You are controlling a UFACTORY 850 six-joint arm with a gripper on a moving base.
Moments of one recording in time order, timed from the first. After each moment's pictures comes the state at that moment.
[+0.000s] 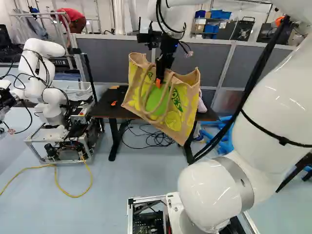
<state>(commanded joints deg) 7.4 2.5 -68.1 5.9 -62.3 -35.5</state>
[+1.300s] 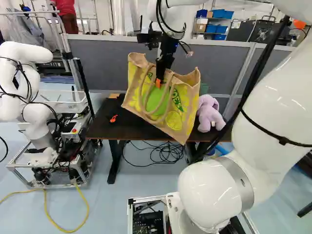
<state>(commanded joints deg) 7.4 2.5 -68.1 5.9 -62.3 -35.5</state>
